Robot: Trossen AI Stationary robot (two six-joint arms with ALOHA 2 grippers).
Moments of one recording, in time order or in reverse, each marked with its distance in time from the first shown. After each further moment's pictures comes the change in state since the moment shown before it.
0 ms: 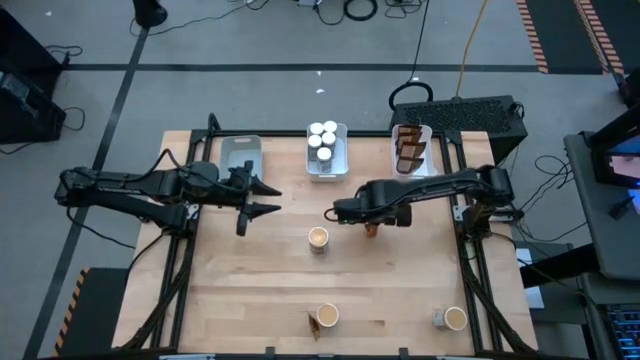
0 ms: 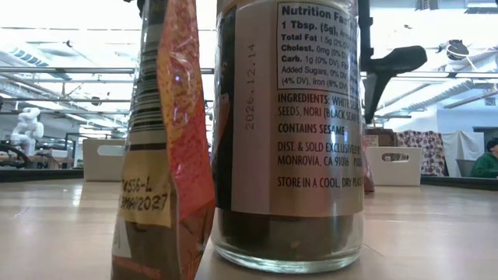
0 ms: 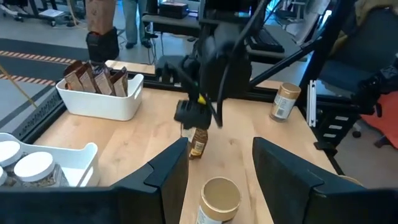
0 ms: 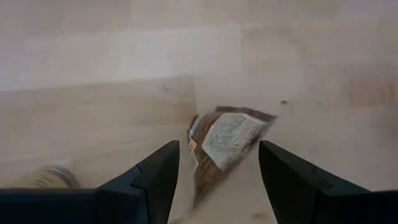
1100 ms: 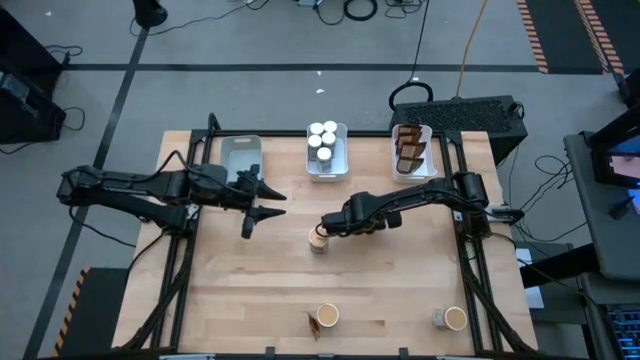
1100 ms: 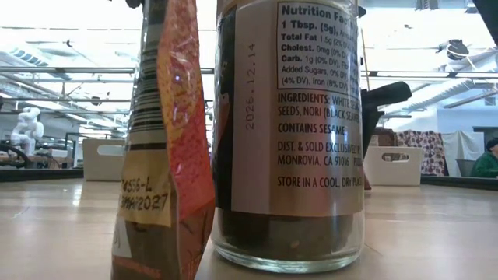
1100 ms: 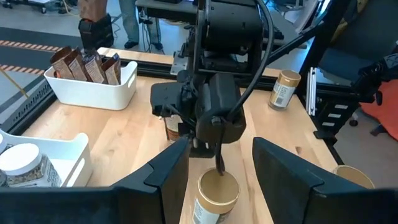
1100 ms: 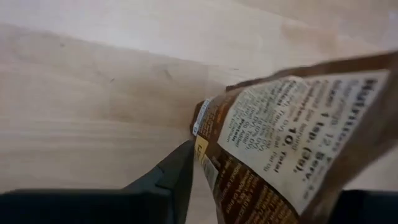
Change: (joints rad) left arm 0.000 0.057 0.000 0.010 0.018 -0.001; right arm 0.018 0.195 0.000 0.051 0.017 -0.232
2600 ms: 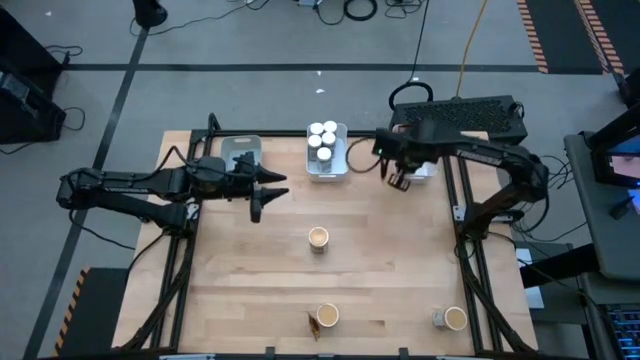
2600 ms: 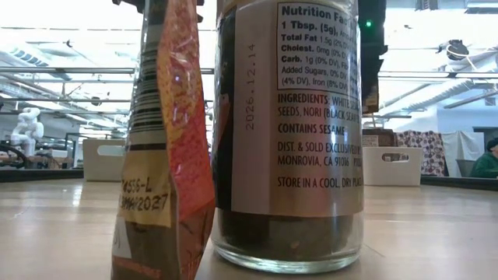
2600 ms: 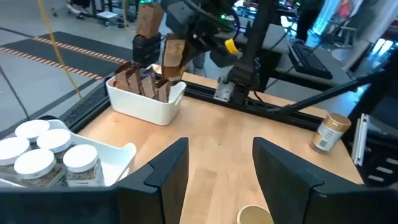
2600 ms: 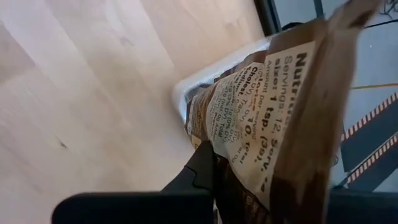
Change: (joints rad) left arm 0.067 0.003 0.000 0.076 -0.139 -0.085; right arm -0.419 -0.487 0.000 -0.216 0.199 -1.387
